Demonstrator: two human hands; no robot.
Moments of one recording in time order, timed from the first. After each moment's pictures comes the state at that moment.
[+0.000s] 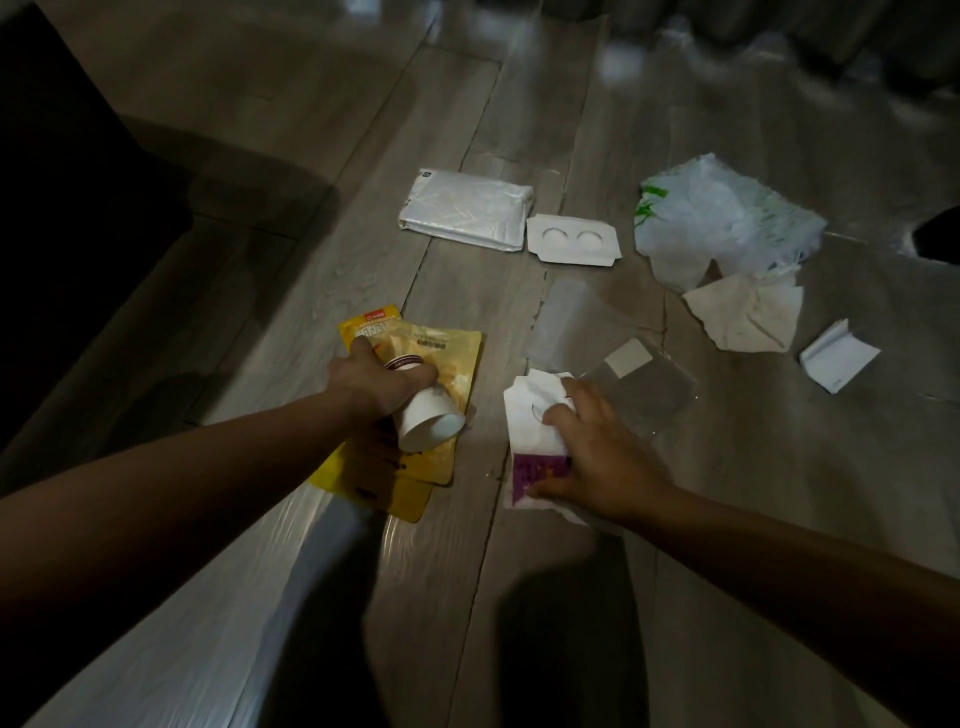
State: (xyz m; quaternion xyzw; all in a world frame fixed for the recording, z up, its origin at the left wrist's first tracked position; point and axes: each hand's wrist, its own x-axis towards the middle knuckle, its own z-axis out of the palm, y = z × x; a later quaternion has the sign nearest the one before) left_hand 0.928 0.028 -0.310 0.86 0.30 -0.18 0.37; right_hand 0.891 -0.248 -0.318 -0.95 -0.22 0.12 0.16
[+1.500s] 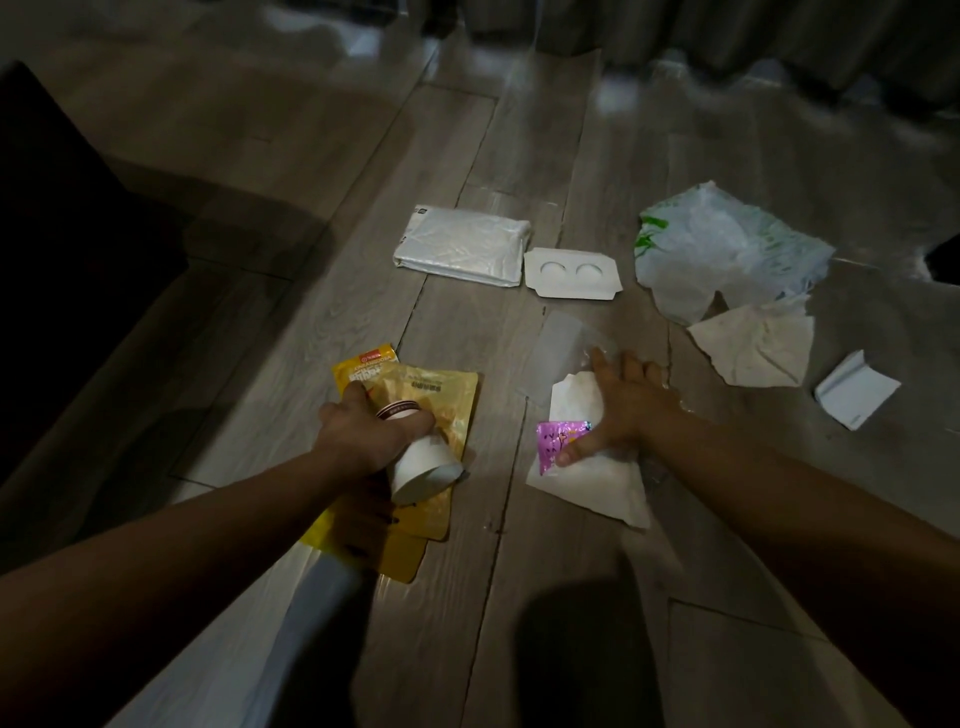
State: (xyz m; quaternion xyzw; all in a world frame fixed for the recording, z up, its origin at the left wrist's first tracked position) left_hand 0.929 0.024 -0.312 0.86 0.31 -0.17 0.37; right_hand 1.013 -0.271 -0.319 -0.95 -0.06 0.30 0.04
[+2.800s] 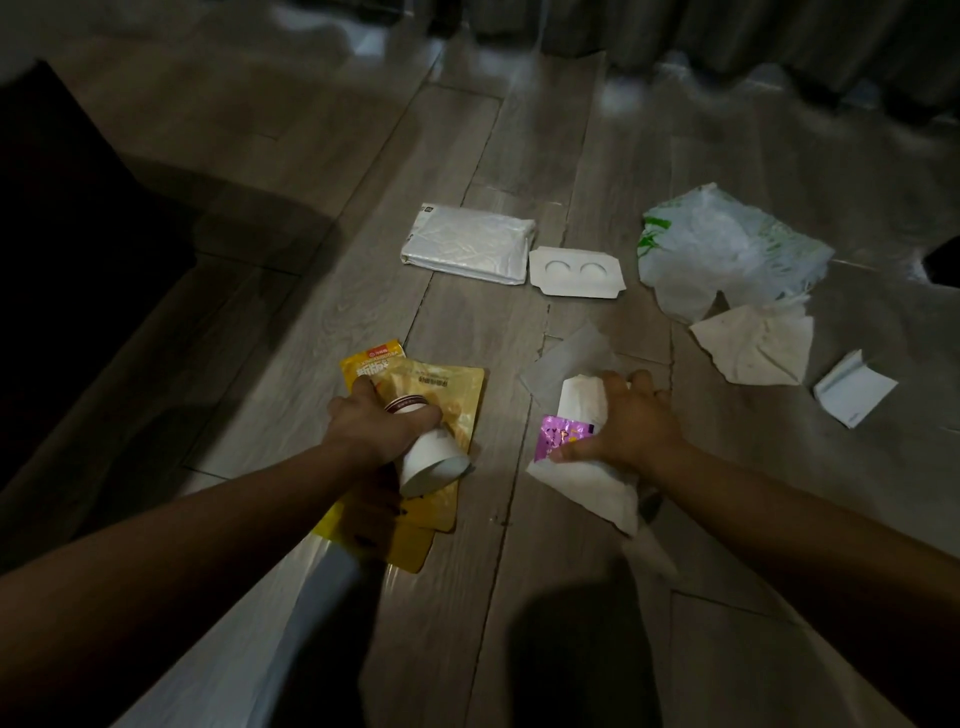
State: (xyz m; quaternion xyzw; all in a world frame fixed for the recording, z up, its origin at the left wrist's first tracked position) left_hand 0.928 0.027 -0.315 0.86 0.31 -0.18 0.36; right_hand 0.976 -0.264 -0.320 -0.97 -0.01 0.21 0.11
